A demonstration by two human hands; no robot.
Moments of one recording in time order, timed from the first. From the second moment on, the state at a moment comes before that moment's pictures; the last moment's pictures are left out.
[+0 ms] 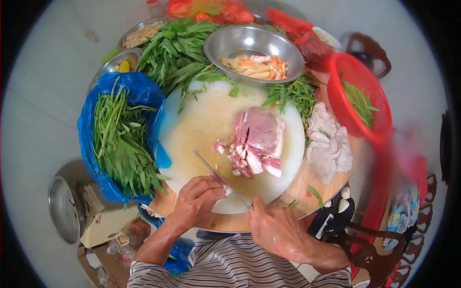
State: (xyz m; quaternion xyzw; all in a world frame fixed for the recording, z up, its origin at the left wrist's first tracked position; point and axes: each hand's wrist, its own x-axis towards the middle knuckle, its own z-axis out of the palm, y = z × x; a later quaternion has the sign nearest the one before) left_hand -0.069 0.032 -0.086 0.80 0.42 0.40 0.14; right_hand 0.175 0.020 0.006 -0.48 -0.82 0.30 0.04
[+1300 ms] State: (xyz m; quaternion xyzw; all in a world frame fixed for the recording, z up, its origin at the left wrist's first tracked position) left_hand -0.064 0.030 -0.086 0.80 0.44 0.38 0.18; right_hand 0.160 0.028 0.017 -0.47 -0.82 0.33 -0.02
